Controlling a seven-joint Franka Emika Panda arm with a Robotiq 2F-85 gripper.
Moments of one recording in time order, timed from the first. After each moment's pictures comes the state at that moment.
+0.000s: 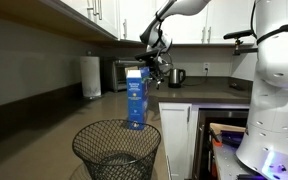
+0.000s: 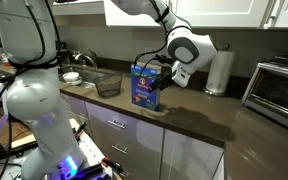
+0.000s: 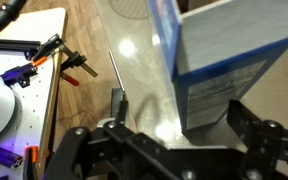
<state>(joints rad) -0.23 0.17 -0.25 -2.10 0.59 1.70 0.94</state>
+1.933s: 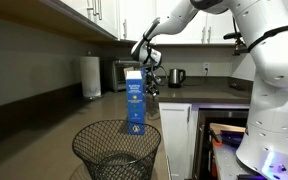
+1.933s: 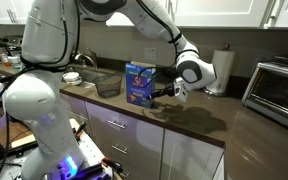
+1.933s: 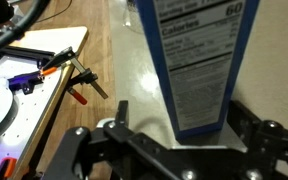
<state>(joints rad) -0.26 0.46 -0.21 -1.91 0.68 1.51 0.77</state>
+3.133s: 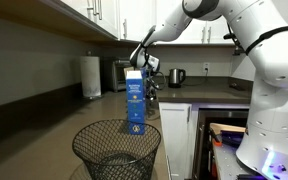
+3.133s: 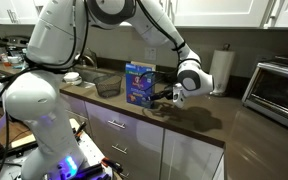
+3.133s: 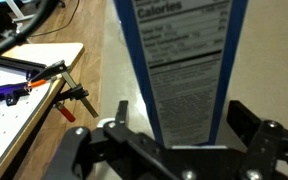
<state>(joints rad) -0.26 0.56 -0.21 -1.86 0.79 1.44 0.67</state>
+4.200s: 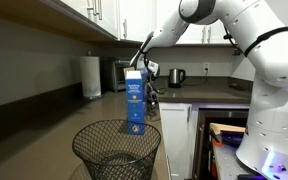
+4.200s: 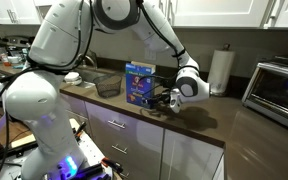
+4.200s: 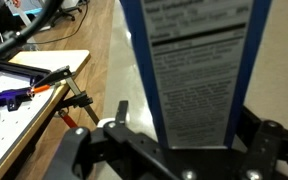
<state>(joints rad) -0.26 0.62 -0.21 -1.86 0.81 1.41 0.63</state>
